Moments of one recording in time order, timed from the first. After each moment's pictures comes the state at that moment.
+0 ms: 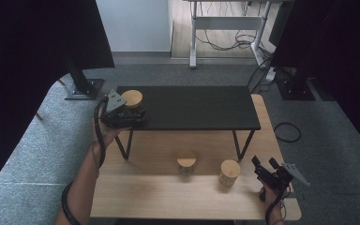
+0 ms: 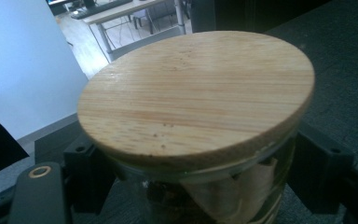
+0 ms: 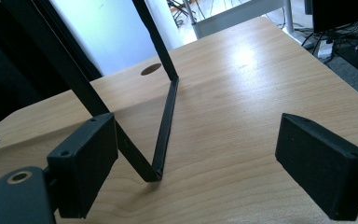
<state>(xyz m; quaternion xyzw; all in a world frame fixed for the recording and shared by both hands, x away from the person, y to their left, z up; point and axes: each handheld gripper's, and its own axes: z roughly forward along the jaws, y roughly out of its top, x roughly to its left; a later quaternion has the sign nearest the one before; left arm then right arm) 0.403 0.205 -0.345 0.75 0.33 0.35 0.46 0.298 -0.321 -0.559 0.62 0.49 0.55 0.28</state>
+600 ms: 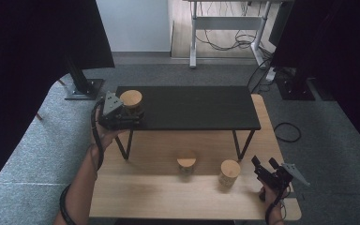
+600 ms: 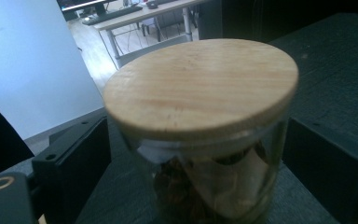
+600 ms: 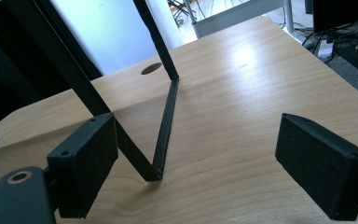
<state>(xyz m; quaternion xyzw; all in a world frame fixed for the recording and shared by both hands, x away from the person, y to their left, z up) 0.390 0.212 -0.344 0.73 0.35 0.35 0.47 0.298 -0.320 -0.559 0.62 0.49 0.55 0.28</state>
